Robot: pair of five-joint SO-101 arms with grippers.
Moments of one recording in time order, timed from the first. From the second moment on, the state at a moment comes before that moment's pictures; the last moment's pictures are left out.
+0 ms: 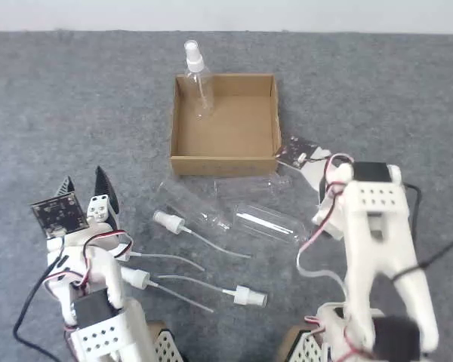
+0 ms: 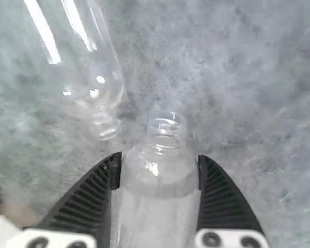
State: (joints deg) left arm -26.0 -103.2 97.2 36.5 3.8; right arm -3.8 -23.0 36.9 77.6 51.9
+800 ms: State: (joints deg) left arm -26.0 -103.2 97.2 36.5 3.8; right arm -26.7 -49.9 35.5 86.2 25.5
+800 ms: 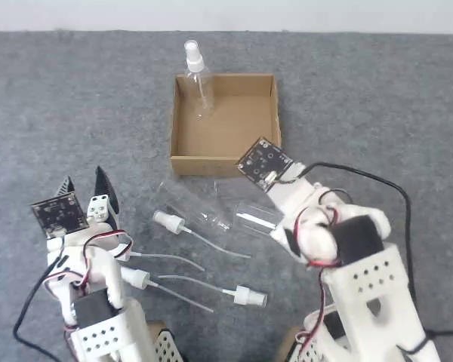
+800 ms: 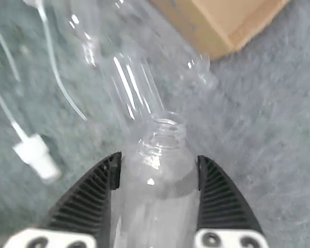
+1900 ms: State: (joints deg) left arm -26.0 -103.2 97.2 37.1 3.8; right arm -27.3 -75.4 53.0 74.0 18.9
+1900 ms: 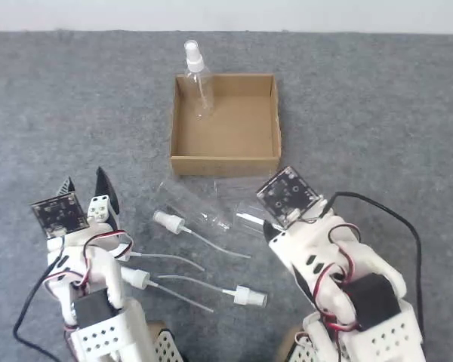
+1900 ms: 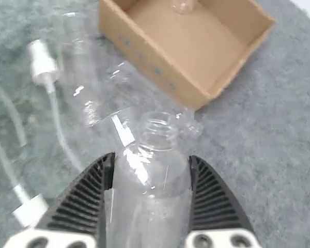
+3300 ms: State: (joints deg) left arm -17.1 -83.2 60.1 77.7 -13.8; right arm -21.4 -90.2 63.6 66.8 13.8
